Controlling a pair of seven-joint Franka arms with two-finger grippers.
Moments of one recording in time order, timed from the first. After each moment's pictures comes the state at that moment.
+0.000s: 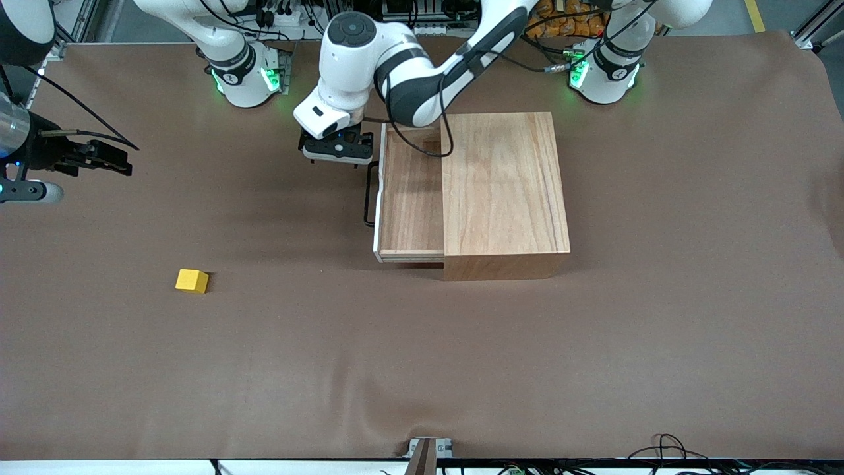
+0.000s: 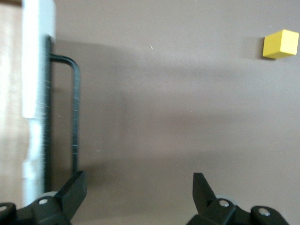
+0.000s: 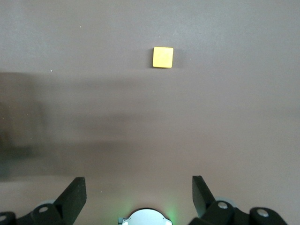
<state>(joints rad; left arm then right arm) -0.91 0.66 -0.22 -1.25 0.09 2.19 -1.14 0.04 -0.01 -0.08 -1.67 0.00 1.48 -0.03</state>
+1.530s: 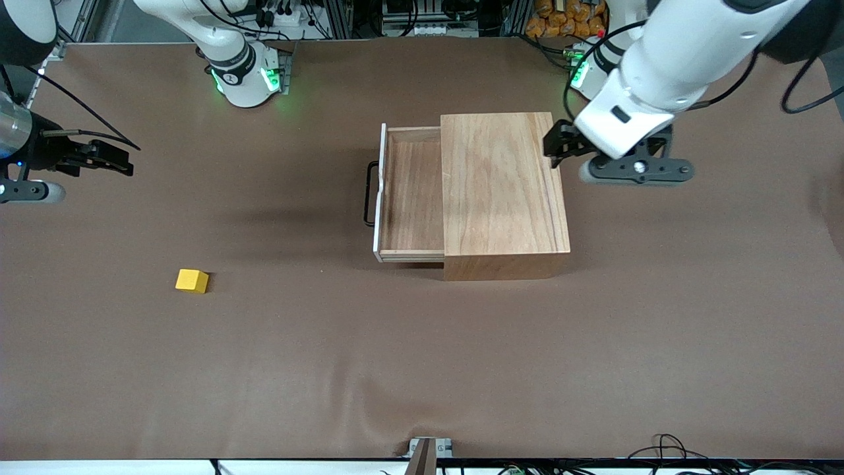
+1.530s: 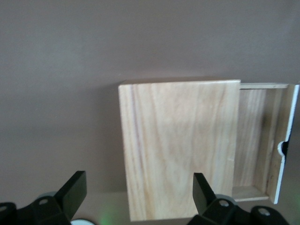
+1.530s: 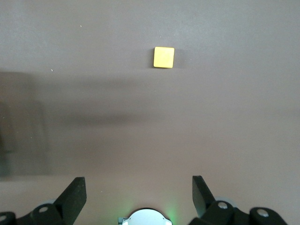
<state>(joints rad) -0.27 0.19 -0.20 -1.28 -0.03 1.41 -0.46 0.05 -0.01 -0.07 -1.67 0.00 1.48 -0.03</state>
